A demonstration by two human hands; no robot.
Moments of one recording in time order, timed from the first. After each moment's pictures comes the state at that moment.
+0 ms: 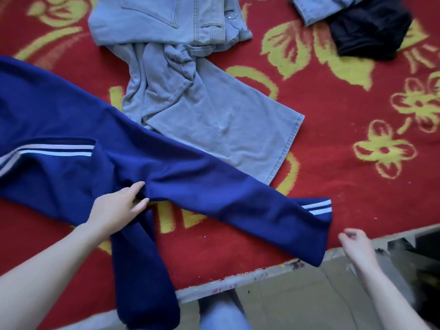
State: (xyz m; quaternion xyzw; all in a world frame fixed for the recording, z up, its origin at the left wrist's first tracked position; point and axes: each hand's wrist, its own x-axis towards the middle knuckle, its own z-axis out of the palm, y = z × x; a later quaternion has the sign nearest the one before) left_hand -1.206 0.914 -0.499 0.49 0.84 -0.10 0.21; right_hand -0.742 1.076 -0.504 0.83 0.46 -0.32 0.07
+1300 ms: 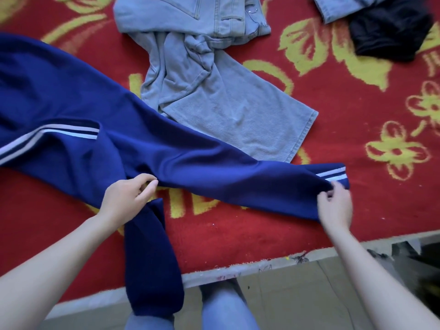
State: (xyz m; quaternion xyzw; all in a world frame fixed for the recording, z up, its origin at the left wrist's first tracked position) left_hand -1.189 0.896 -0.464 0.41 0.86 0.15 0.26; right_hand -0.830 1.098 -0.506 0.75 0.62 -0.23 -0.04
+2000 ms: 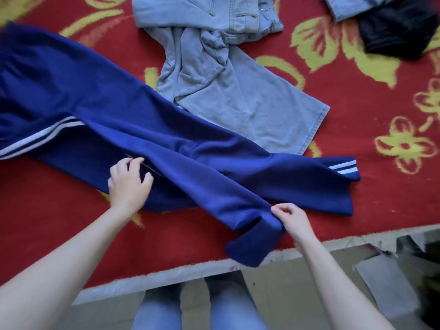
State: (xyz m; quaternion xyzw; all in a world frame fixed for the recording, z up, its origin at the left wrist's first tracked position) left_hand -1.206 0.876 -0.486 0.29 0.93 0.10 0.20; right_hand -0.892 1.004 -0.501 0.69 0.47 -0.55 0.01
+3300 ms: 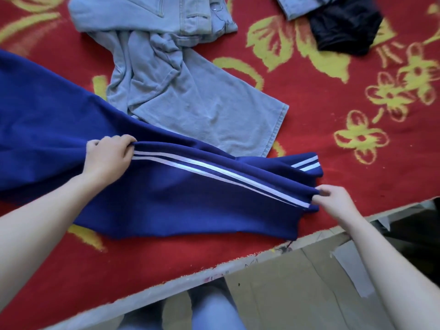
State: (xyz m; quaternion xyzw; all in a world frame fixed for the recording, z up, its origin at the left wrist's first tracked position) left_hand -1.228 0.978 -0.488 0.50 0.85 0.03 0.15; right_hand -0.792 1.109 -0.459 0.70 0.59 -0.40 0.03
